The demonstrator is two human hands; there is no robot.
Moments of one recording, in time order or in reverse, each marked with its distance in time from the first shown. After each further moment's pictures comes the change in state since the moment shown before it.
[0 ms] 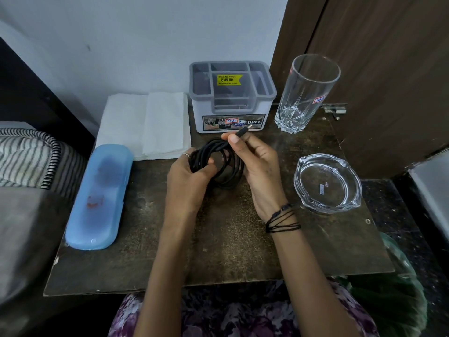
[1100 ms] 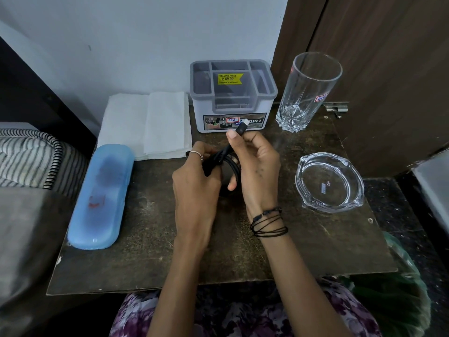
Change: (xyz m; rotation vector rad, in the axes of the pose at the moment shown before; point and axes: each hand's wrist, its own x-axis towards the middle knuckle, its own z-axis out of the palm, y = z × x) left_hand -0.016 0.000 0.012 0.289 0.121 0.278; right_hand -0.007 0.003 0.013 -0.109 0.224 -0.104
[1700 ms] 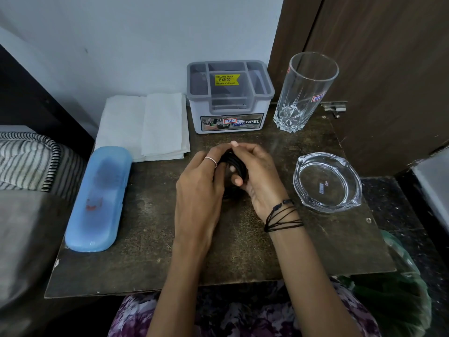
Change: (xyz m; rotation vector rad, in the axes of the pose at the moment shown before) left_hand -0.004 0.001 0.002 0.266 -0.039 0.273; right_hand 0.011 -0.004 -0.010 0.124 -0.062 0.456
